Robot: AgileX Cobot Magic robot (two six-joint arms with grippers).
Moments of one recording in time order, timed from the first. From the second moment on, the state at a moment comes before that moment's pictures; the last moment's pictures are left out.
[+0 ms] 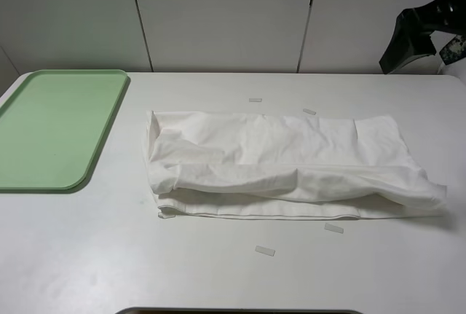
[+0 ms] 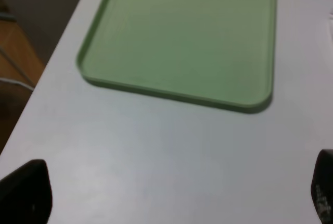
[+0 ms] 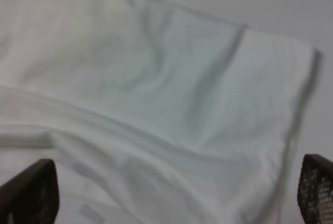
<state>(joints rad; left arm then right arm) -0.01 -0.01 -0.48 0.16 1.07 -0.17 0.09 1.38 -1.21 0.21 1.02 -0.27</state>
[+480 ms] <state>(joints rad) 0.09 -0.01 -0.48 0.16 1.07 -0.17 0.09 1.61 -1.21 -0.04 0.98 -0.06</state>
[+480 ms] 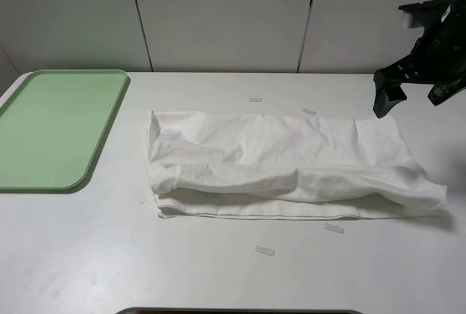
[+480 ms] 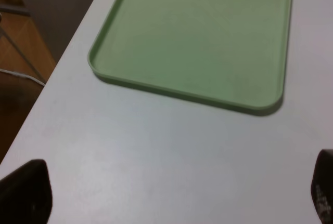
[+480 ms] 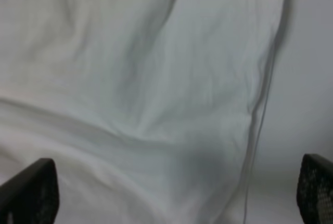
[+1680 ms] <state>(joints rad) 0.09 -0.01 -0.48 0.16 1.07 -0.17 -0.15 2.08 -1.21 0.01 0.80 -0.23</state>
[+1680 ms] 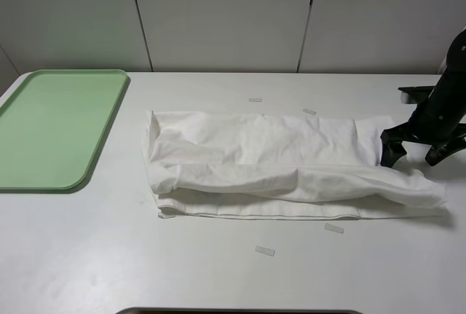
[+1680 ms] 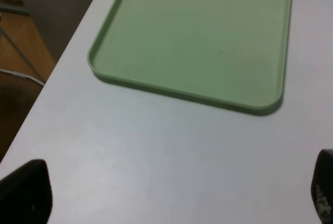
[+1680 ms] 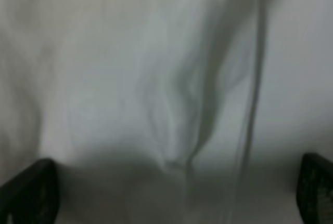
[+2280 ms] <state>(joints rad) 0.09 -0.01 -0.48 0.16 1.07 -0.17 -0.15 2.10 -1.22 0.06 0.79 -0.29</state>
